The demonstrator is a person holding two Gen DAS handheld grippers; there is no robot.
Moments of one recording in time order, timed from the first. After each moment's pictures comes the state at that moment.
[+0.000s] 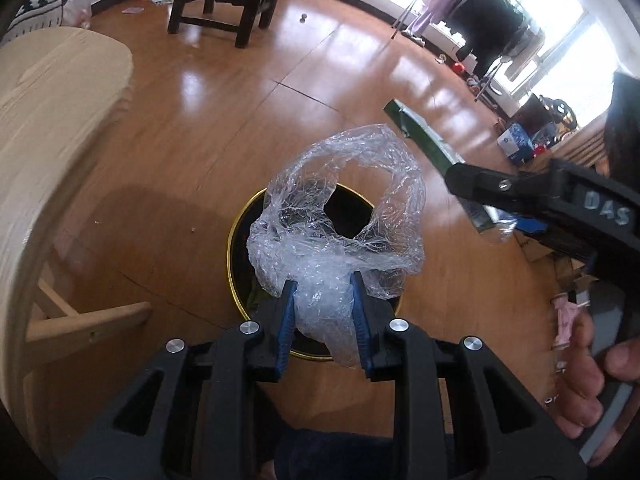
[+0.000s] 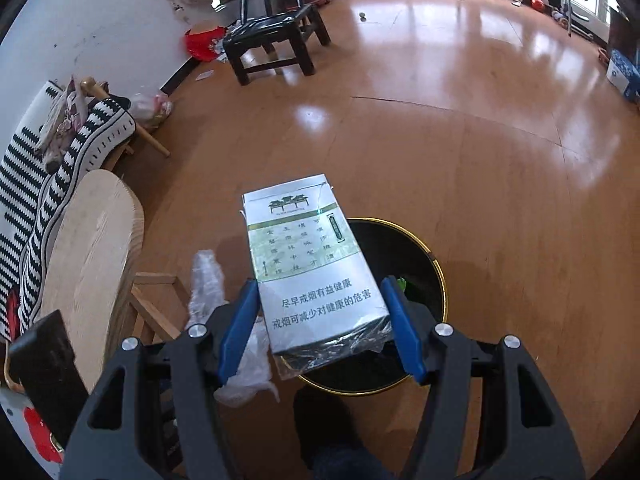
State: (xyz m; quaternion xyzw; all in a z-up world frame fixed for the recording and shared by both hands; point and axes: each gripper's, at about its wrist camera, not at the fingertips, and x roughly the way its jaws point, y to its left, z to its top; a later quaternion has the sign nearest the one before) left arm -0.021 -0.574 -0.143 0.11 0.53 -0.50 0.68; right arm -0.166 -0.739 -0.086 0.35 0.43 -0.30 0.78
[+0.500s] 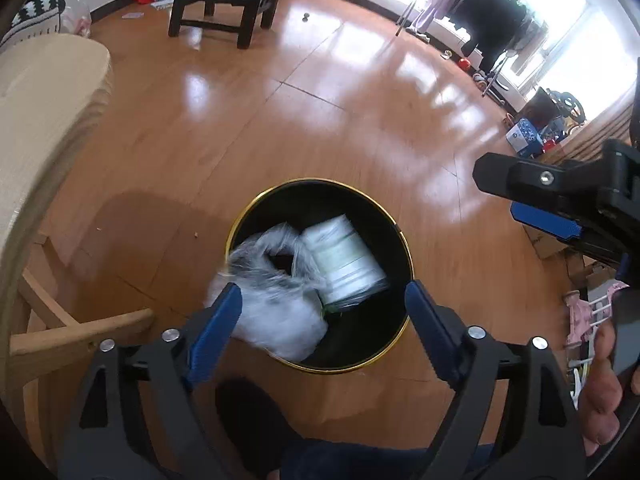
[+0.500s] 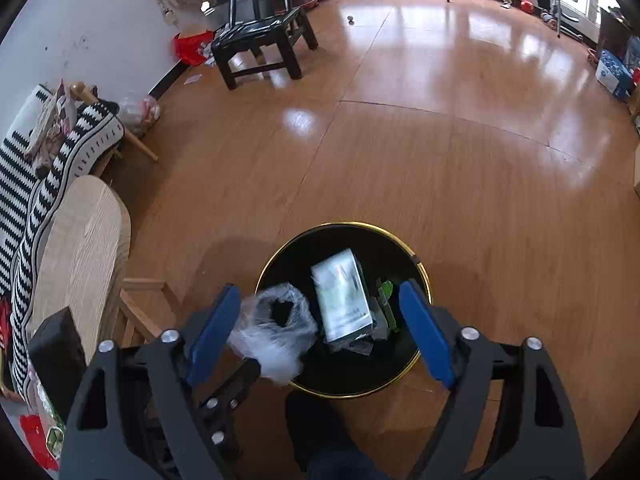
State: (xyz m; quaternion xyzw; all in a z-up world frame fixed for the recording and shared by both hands) left arm -0.026 -0.589 -0.142 0.13 0.52 -0.49 0.69; right arm -0.165 -0.740 -0.082 0.34 0.42 -0.32 0.78
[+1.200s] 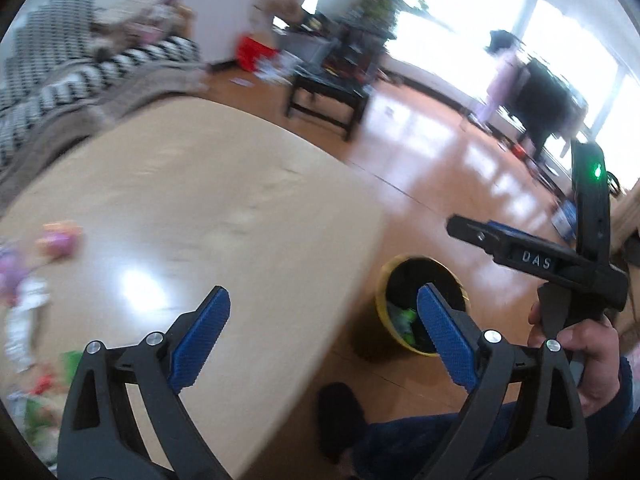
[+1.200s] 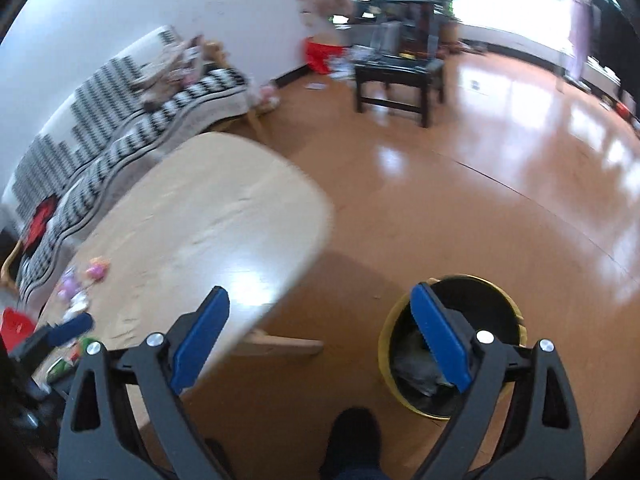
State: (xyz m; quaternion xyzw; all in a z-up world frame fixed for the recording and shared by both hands) left arm 0.034 -0.325 0.022 0.06 0.41 -0.36 0.83; right arm -0.062 -0.579 0.001 0.20 0.39 -0.14 0.89
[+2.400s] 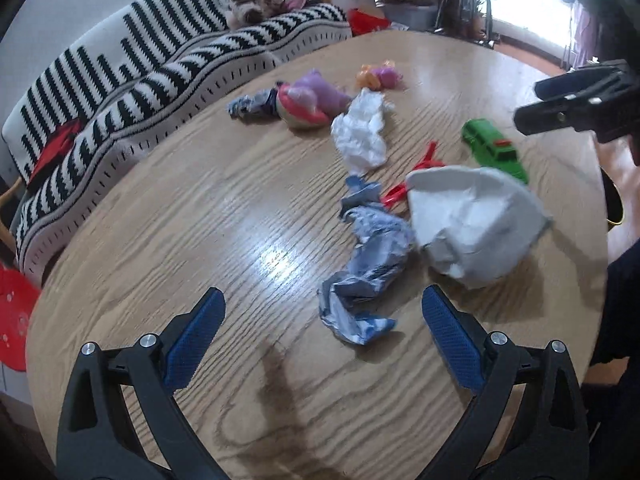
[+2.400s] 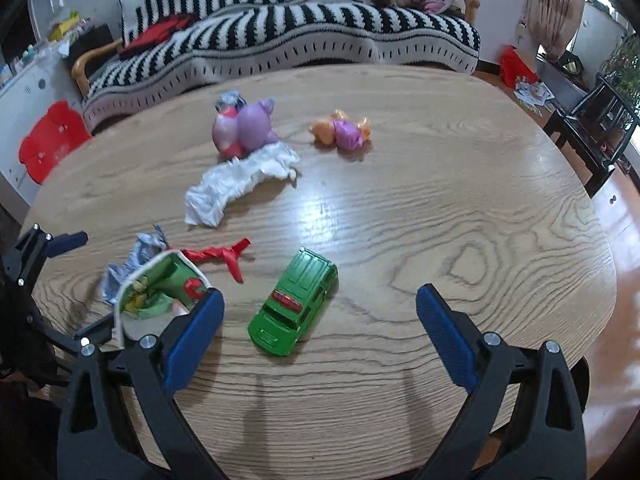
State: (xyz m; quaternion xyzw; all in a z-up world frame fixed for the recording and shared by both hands) left arm 0.047 -0.012 -0.075 0.19 0.42 -0.19 0.86; right arm 0.062 -0.236 -0.044 -0.02 0.50 0.06 0.87
